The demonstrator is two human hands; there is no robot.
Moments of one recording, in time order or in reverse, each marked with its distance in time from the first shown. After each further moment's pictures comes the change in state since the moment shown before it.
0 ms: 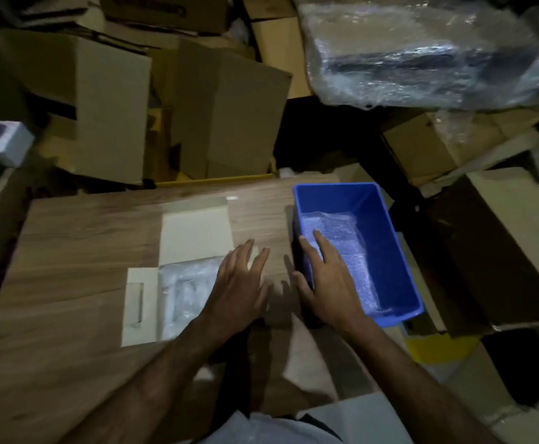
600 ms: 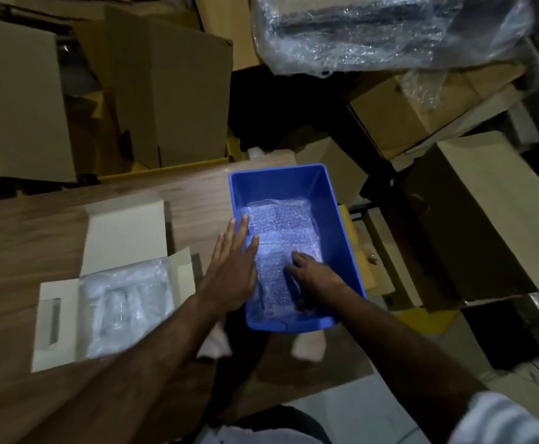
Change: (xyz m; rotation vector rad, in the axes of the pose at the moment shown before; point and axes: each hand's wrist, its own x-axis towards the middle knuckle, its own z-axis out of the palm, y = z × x) left_hand 0.085 0.082 0.076 0.030 -0.129 0.051; right_hand 0.019 0.176 0.018 -0.285 -0.770 -0.111
